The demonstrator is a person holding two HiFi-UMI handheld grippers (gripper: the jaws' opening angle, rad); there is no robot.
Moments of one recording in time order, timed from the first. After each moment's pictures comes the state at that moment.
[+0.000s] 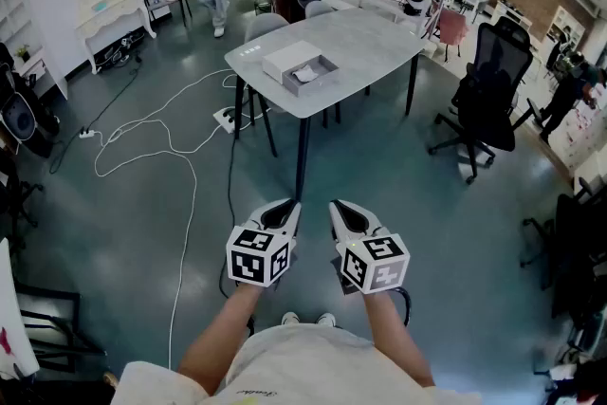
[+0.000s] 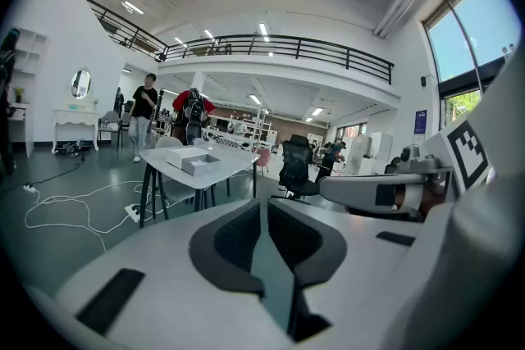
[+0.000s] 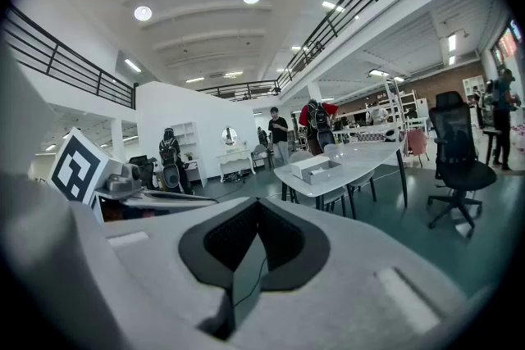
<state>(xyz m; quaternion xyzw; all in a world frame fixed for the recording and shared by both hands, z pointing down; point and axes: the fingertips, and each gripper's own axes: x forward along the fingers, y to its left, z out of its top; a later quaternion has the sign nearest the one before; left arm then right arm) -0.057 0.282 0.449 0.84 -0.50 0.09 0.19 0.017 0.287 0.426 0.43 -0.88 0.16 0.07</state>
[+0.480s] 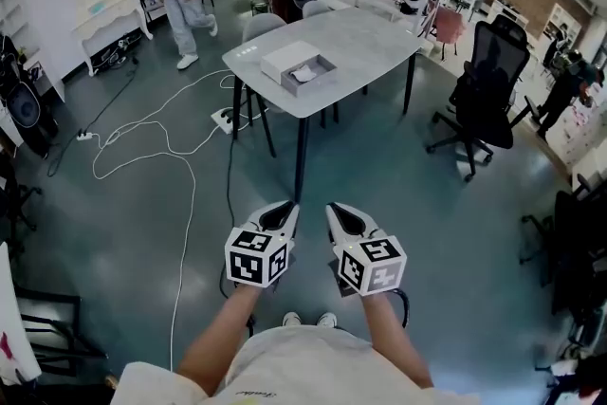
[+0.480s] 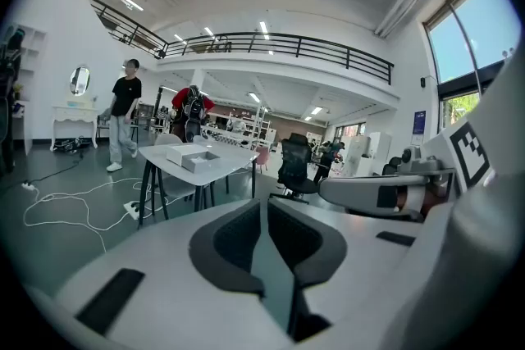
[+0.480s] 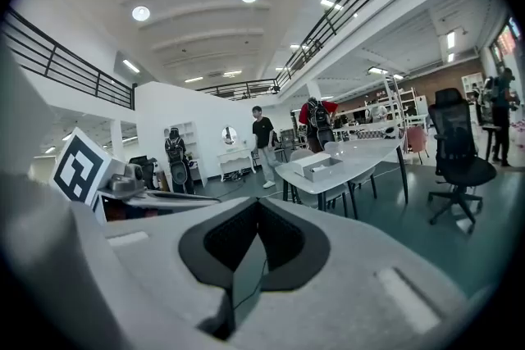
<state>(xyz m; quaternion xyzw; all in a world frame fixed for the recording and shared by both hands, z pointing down) -0.066 0.286 0.458 0.84 -0.50 0.09 0.20 0.005 0.293 0.435 0.43 -0.88 0.17 0.07</state>
